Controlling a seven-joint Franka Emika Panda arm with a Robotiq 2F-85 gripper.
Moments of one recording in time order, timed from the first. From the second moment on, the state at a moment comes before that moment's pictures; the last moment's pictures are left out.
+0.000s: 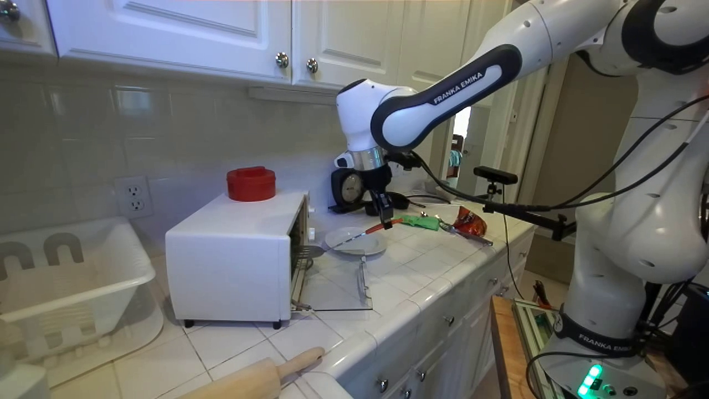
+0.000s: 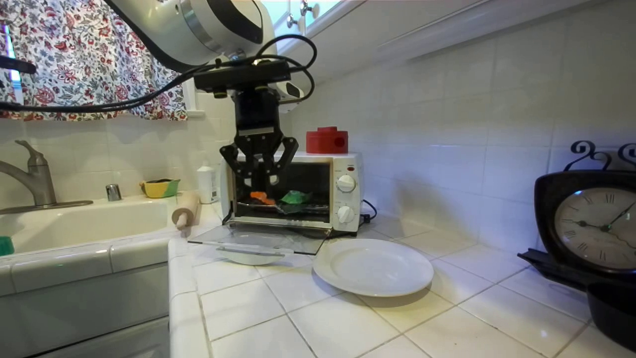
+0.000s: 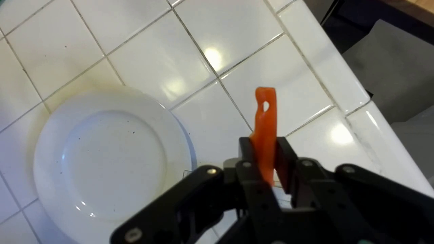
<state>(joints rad) 0.01 -0.05 -0.01 -2.17 -0.31 1.87 -0.37</state>
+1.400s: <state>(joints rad) 0.01 0.07 0.01 -2.00 -0.27 1.74 -0.40</state>
